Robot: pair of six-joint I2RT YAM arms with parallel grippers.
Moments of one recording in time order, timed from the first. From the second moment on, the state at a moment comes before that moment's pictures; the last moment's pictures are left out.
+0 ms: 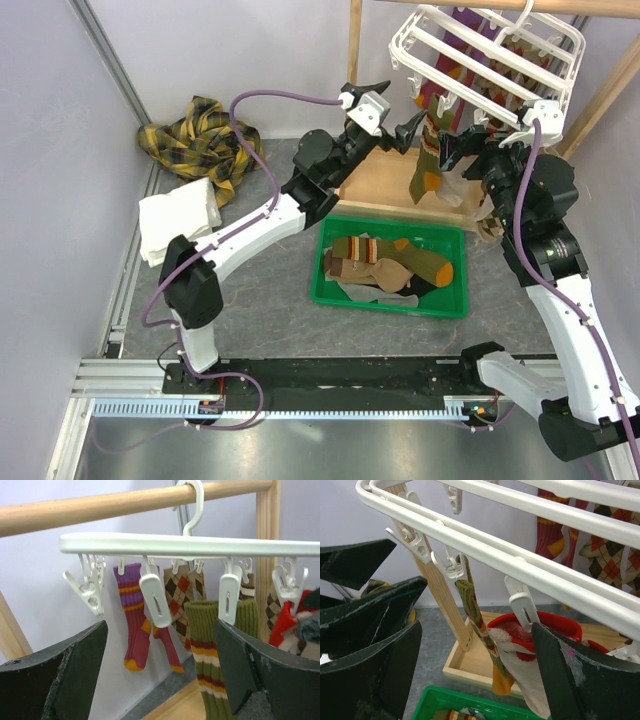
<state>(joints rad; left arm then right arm) -0.83 1.83 1.68 0.66 0.03 0.21 0.26 0.97 1.31 -0.23 0.12 0.22</state>
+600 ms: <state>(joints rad) -0.83 1.94 1.83 0.65 -0.01 0.21 0.28 0.96 1.30 -0.23 0.14 0.20</state>
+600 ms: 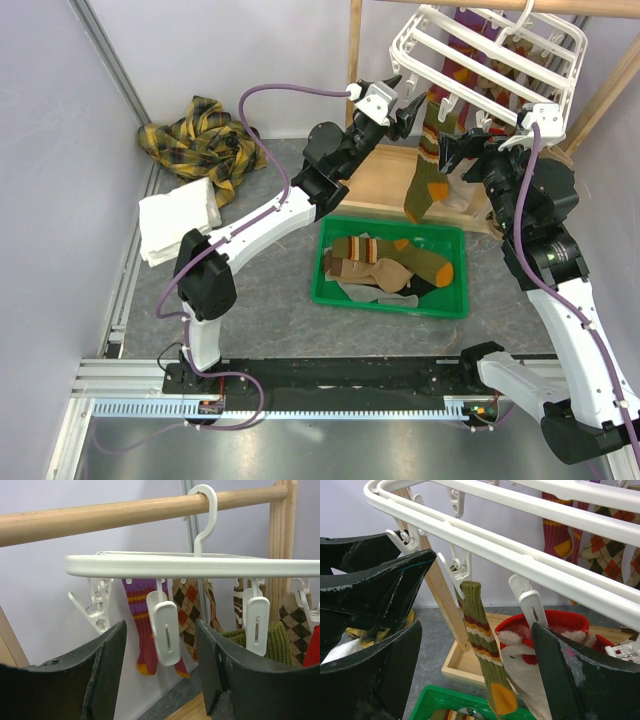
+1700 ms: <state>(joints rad) -0.83 1.97 1.82 0.65 0.01 0.21 0.30 0.93 1.29 -0.22 0.13 0.19</state>
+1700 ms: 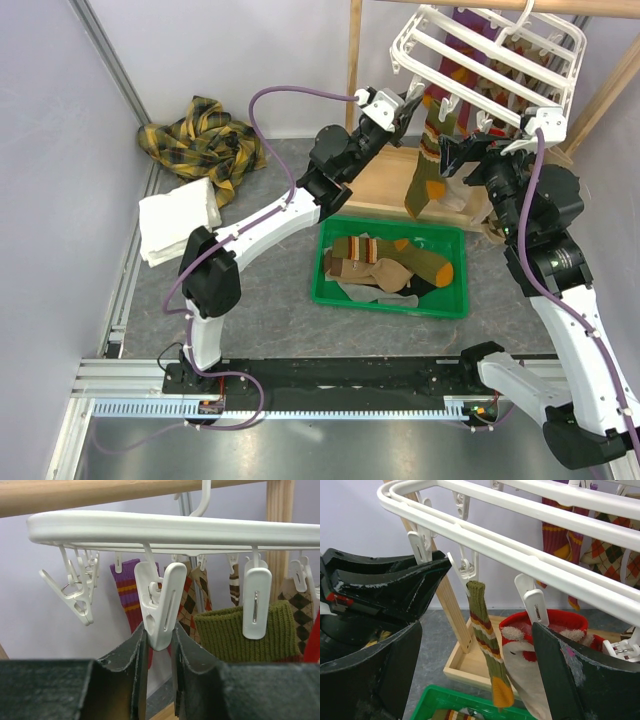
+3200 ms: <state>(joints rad) -0.86 1.89 1.65 0.63 0.21 -0.06 0.27 1.15 1.45 -0.22 -0.21 0.23</state>
